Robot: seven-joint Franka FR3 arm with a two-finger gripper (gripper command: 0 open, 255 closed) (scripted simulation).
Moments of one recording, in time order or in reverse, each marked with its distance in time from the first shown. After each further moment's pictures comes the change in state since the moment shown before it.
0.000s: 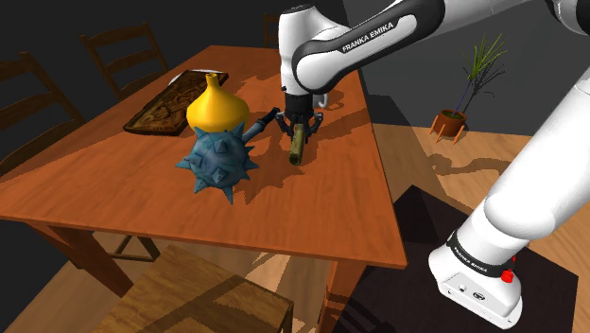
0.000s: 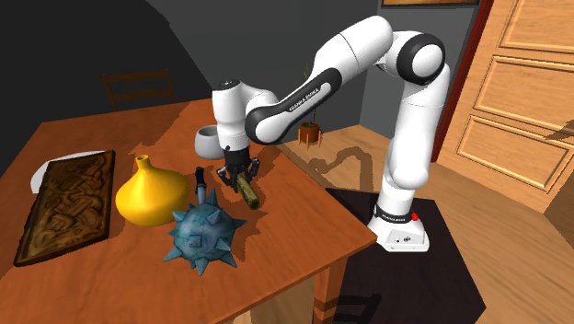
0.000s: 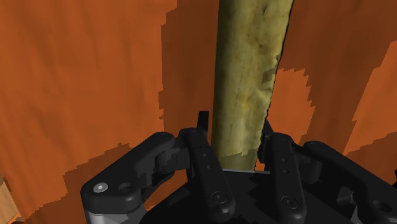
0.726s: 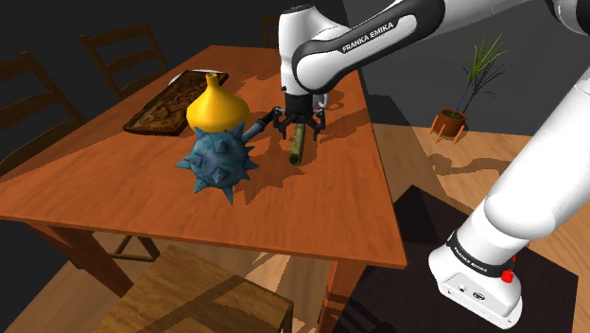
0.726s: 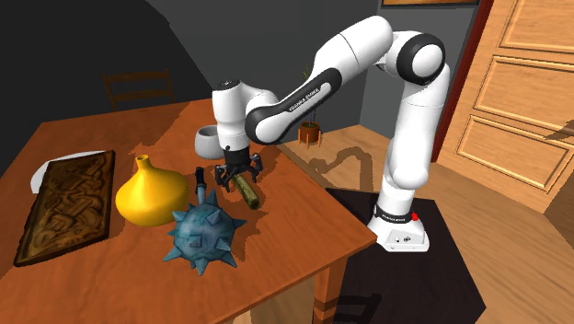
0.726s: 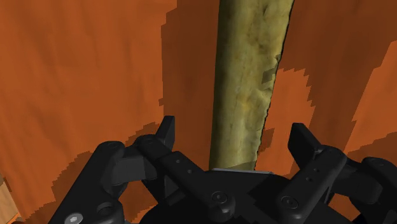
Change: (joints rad) arm 0.000 0.000 0.000 0.000 0.000 0.000 0.000
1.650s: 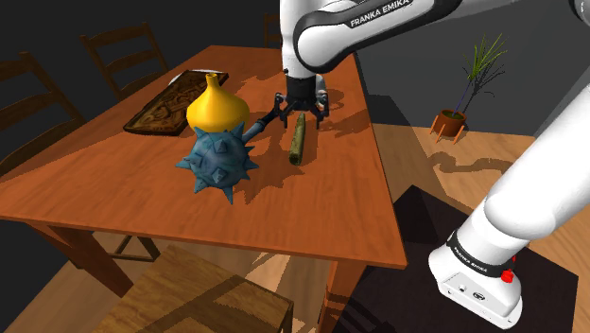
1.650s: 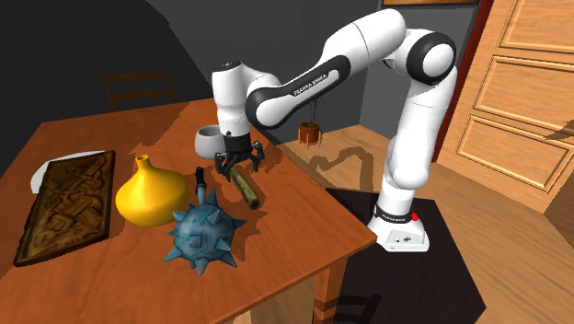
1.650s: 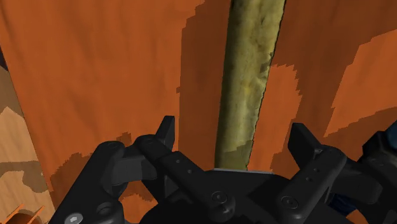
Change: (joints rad) arm 0.003 -0.065 0.000 0.047 0.034 -0.109 -0.043
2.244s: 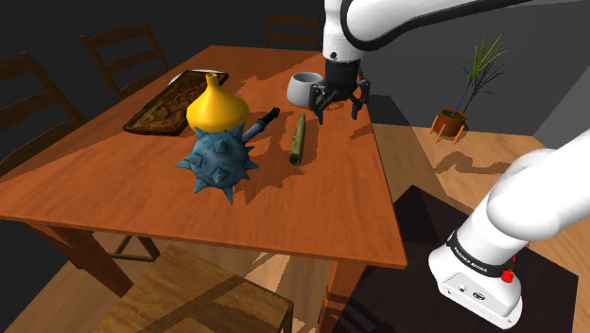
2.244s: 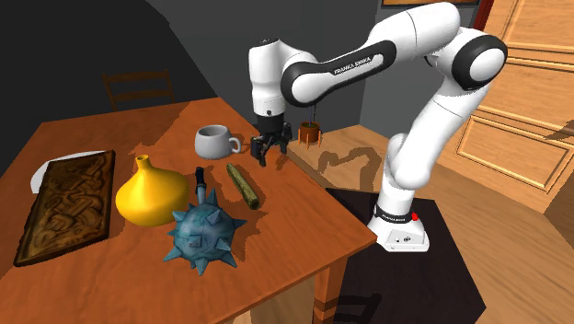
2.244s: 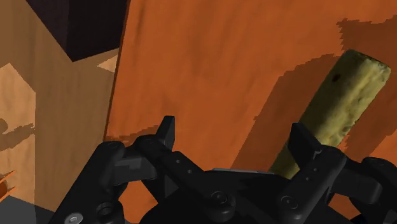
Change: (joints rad) arm 0.040 -0.329 -0.098 -0.195 0.102 -0.144 -0.386
